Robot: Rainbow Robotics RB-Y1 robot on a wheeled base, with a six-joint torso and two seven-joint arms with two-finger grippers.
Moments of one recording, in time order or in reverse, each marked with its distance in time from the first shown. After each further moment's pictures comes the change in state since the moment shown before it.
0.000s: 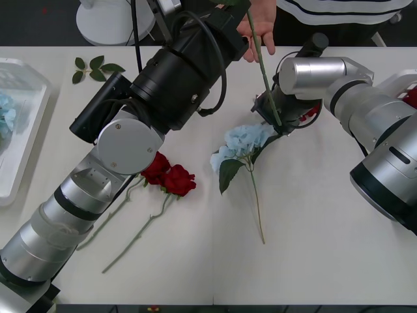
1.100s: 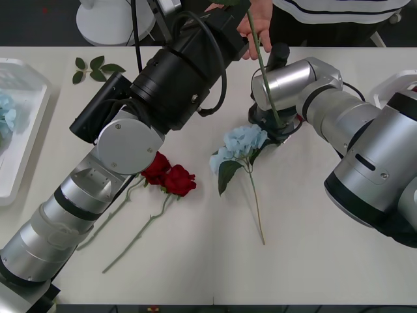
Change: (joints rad) right arm -0.043 0.112 0.119 0.079 0.180 0.049 -0.165; left arm 0.000 0.000 0.000 0.000 0.000 0.000 0.000
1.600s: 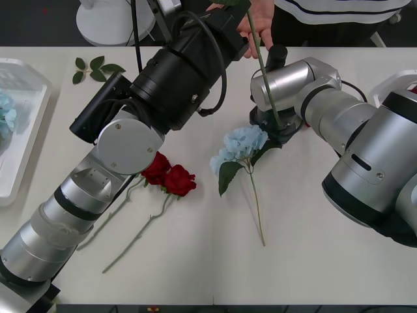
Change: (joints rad) right arm -0.010 0.010 0.020 0.023 0.000 0.012 0.016; left arm 0.000 0.000 0.000 0.000 0.000 0.000 0.000
